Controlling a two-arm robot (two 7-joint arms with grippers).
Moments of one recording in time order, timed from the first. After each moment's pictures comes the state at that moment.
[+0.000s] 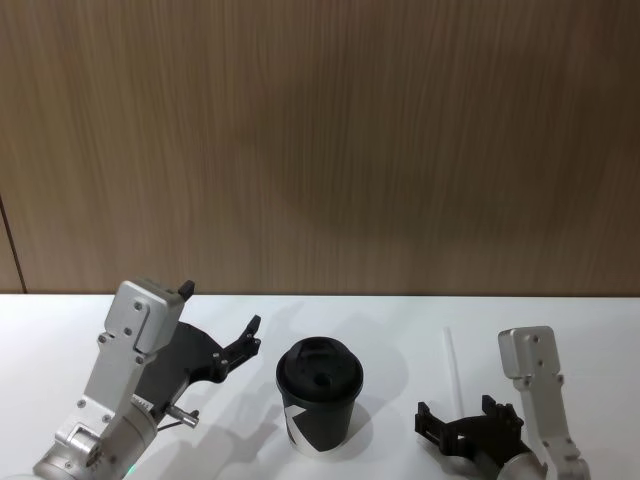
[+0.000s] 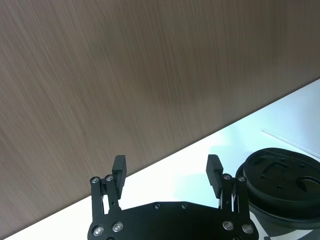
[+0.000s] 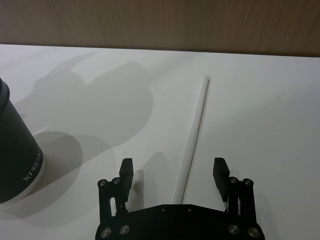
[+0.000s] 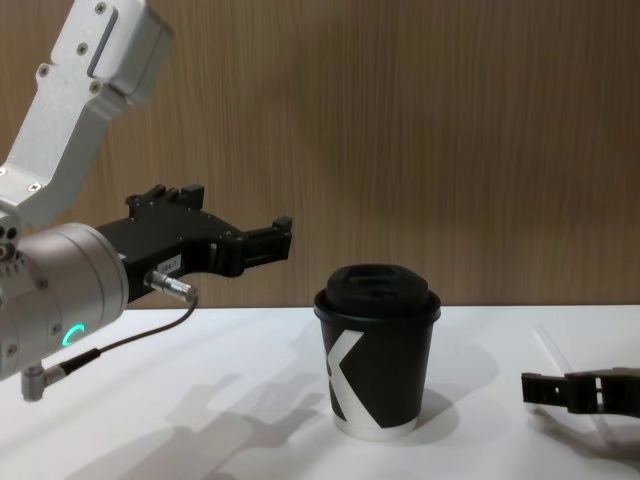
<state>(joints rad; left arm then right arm) -0.24 0.38 0.45 -1.63 -0.20 0.01 -0.01 0.09 0.15 -0.20 -1.62 0.18 0.49 -0.02</state>
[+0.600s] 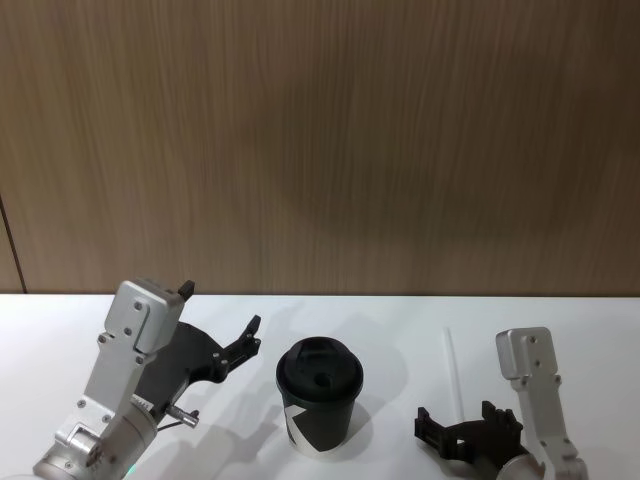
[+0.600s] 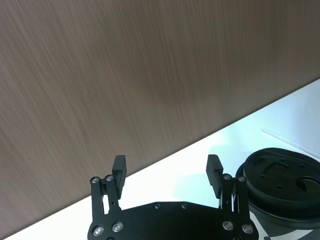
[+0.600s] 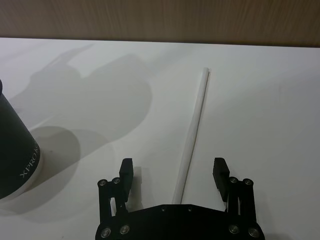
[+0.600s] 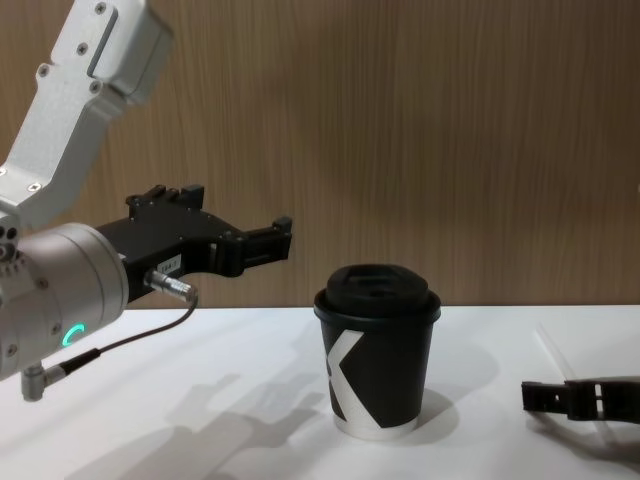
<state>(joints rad) -0.24 0.38 0.45 -1.63 -0.20 0.01 -0.01 0.09 0.14 -0.19 -1.62 0.17 0.53 -0.02</state>
